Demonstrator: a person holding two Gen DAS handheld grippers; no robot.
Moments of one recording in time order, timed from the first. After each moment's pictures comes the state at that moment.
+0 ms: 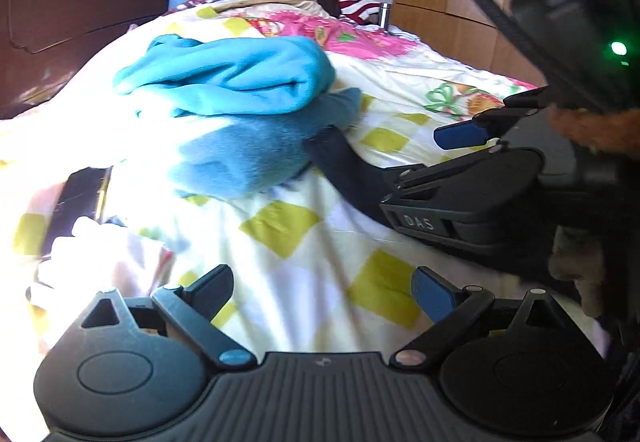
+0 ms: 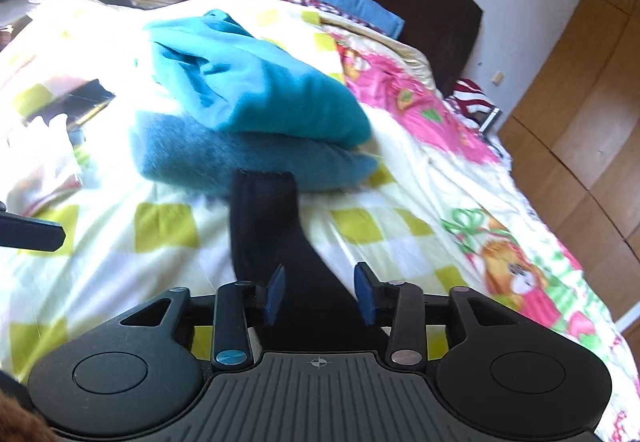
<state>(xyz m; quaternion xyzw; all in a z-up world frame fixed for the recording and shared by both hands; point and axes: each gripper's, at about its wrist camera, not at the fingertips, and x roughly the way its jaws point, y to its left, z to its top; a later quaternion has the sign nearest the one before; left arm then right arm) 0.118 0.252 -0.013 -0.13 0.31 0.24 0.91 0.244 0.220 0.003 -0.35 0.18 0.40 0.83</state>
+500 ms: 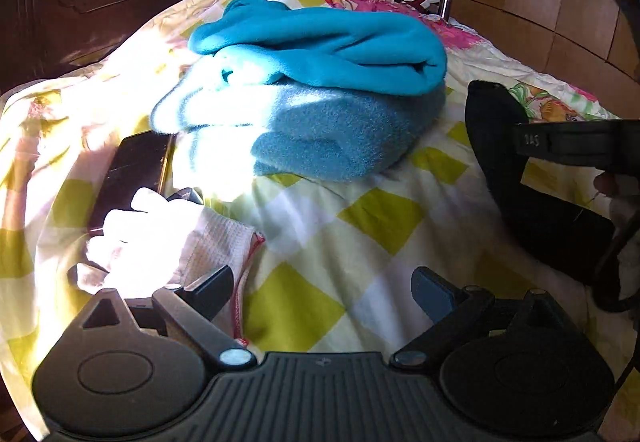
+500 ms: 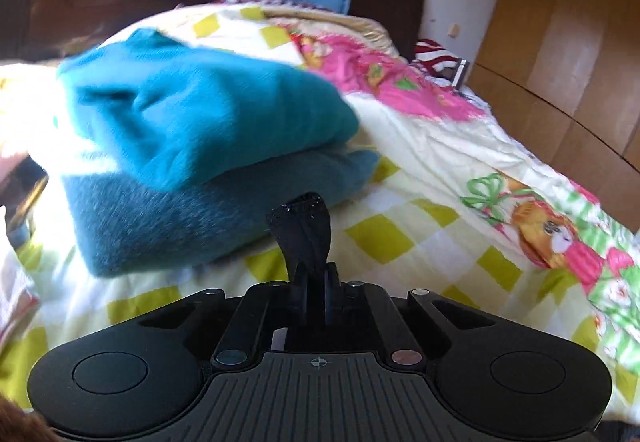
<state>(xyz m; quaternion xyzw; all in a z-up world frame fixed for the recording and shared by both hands) 0.108 0.301 -0.027 -0.15 0.33 0.29 0.89 0.269 0.252 -0.006 -0.22 0.23 0.33 0.89</state>
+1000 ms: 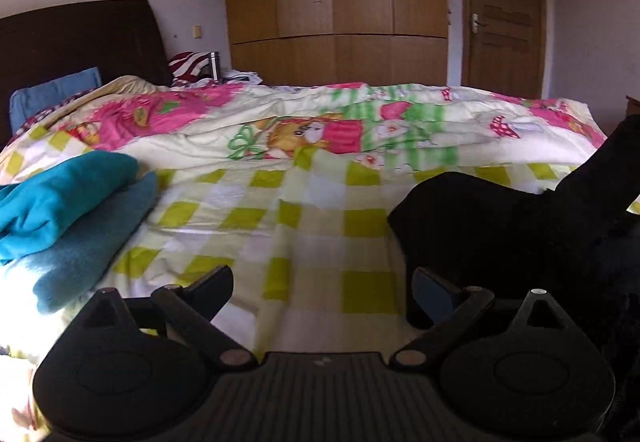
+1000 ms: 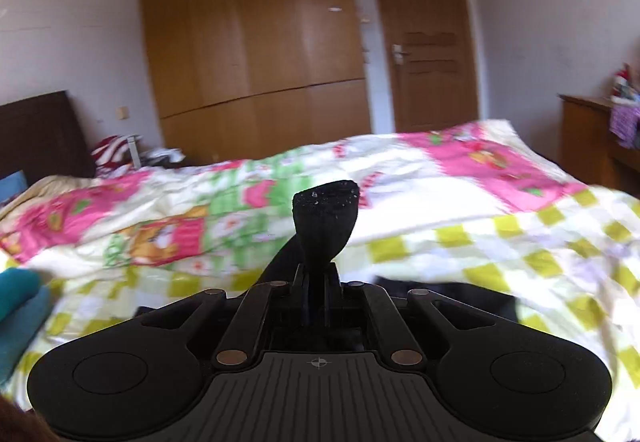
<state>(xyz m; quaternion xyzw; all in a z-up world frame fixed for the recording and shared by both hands) 0.178 0.076 0.032 0.02 0.28 0.02 0.96 0.225 -0.180 0.072 0.10 0.20 -0.05 0.97</state>
